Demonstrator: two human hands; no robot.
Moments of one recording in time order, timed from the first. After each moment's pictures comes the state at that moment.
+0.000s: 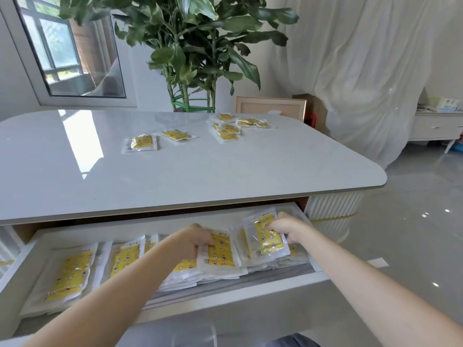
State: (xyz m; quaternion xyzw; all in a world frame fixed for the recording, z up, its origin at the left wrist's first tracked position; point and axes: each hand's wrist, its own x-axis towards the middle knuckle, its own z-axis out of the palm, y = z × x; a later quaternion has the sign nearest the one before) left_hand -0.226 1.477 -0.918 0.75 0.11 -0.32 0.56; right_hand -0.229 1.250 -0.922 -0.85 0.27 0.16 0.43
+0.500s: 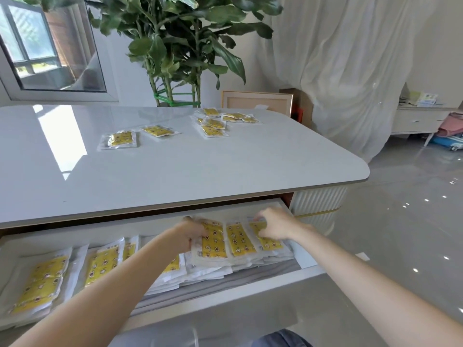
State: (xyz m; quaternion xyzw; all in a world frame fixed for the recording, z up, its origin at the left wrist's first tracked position) left_hand -0.214 1.450 -0.922 0.75 0.13 -0.28 0.58; right_hand -0.261 1.238 -0.895 -0.98 0.05 0.13 0.13
